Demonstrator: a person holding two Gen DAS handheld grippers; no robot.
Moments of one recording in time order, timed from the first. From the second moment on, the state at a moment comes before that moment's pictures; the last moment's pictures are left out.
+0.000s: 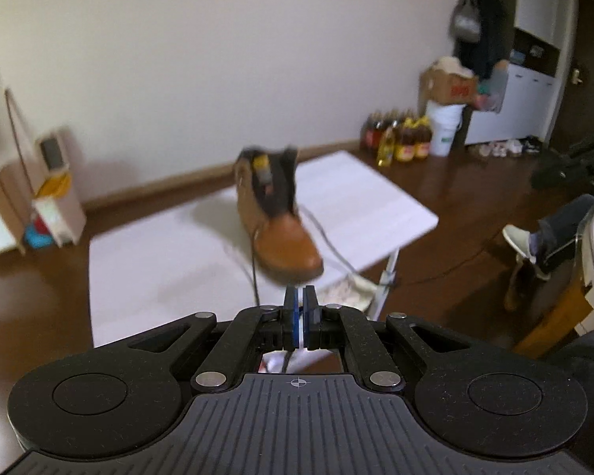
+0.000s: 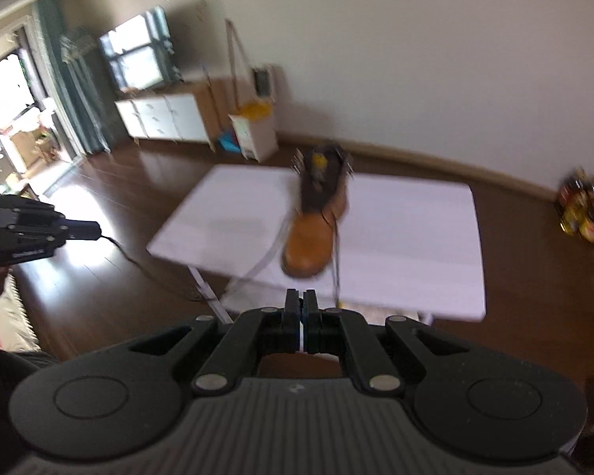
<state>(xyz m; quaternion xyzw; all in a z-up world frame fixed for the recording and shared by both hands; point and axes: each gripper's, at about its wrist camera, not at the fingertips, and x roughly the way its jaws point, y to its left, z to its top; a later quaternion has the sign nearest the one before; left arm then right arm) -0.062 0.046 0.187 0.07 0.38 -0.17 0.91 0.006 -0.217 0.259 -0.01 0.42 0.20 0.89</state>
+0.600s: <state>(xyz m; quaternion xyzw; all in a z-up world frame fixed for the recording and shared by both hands) -0.018 0.067 0.178 0.08 0.41 -0.16 0.89 0.052 -0.222 0.218 0.00 0.48 0.19 0.85</state>
